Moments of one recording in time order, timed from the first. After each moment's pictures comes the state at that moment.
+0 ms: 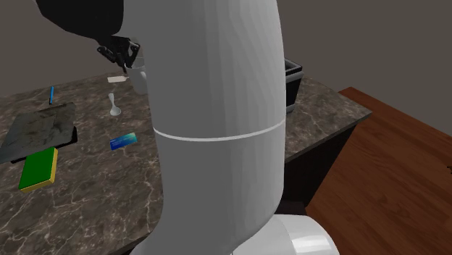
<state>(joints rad) 0.14 0.42 0.48 -1.48 -0.25 1.90 0.63</state>
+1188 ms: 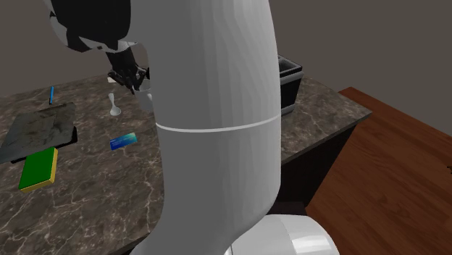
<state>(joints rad) 0.14 0.47 0.46 -1.63 -0.29 2.09 0.67</state>
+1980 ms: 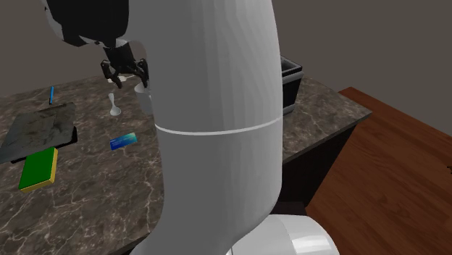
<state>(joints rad) 0.14 0.45 0.47 -1.62 -0.28 2.06 0.66</state>
